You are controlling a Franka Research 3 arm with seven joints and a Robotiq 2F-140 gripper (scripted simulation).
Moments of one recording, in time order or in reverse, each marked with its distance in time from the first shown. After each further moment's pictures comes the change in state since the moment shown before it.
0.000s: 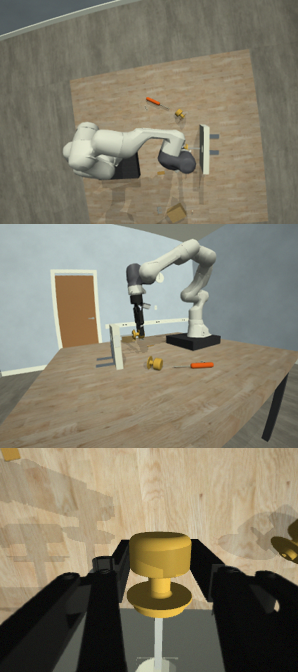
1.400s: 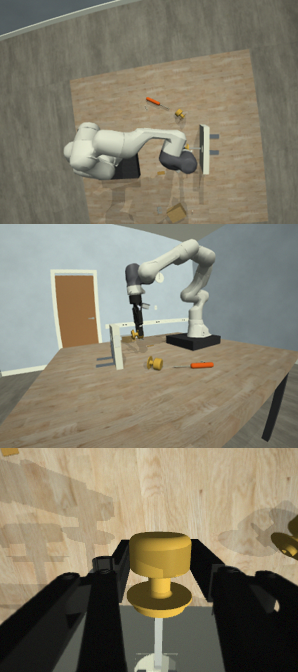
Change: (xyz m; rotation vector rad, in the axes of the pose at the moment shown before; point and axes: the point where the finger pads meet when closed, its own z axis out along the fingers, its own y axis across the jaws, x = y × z) arm -0.006 0.000 -0.001 -0.002 -0.002 -0.001
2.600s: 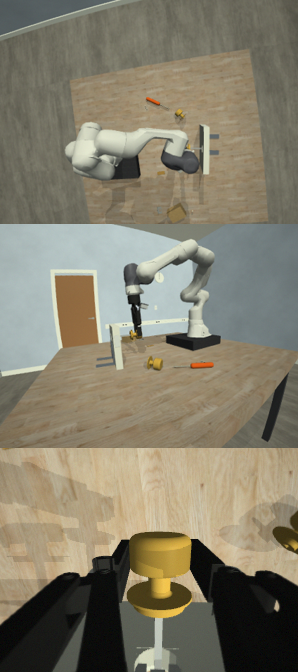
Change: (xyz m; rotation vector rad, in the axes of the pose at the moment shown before) arm -0.009 -0.001 -0.001 0.002 0.001 -0.001
